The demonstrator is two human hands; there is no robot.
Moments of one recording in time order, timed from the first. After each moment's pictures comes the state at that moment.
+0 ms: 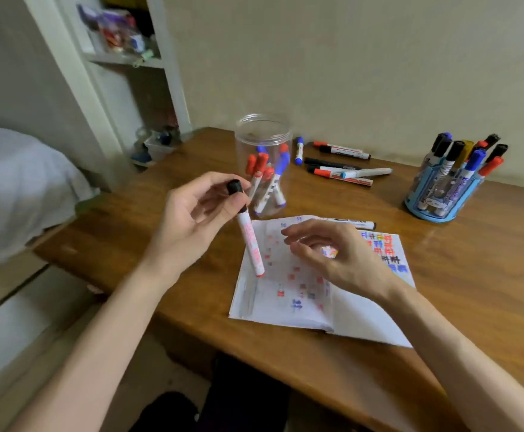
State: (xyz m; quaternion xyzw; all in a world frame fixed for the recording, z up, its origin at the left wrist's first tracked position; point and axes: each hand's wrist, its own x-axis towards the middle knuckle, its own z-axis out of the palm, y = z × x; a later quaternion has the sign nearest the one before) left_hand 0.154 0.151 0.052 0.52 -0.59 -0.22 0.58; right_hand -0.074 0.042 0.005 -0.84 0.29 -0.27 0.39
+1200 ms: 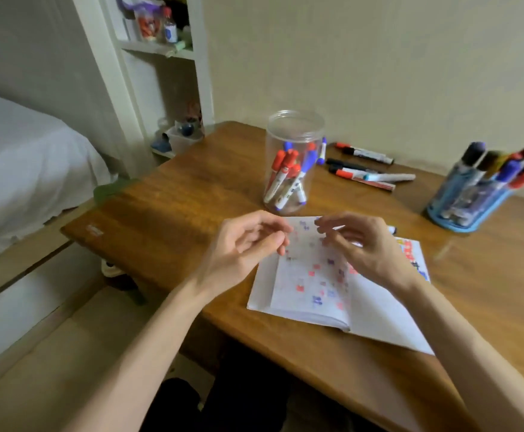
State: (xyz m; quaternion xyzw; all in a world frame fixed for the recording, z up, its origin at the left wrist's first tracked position) left_hand 0.138 0.157 0.010 0.51 -0.60 -0.31 0.53; right_hand -0.077 0.025 -0.002 -0.82 0.34 -0.31 0.35
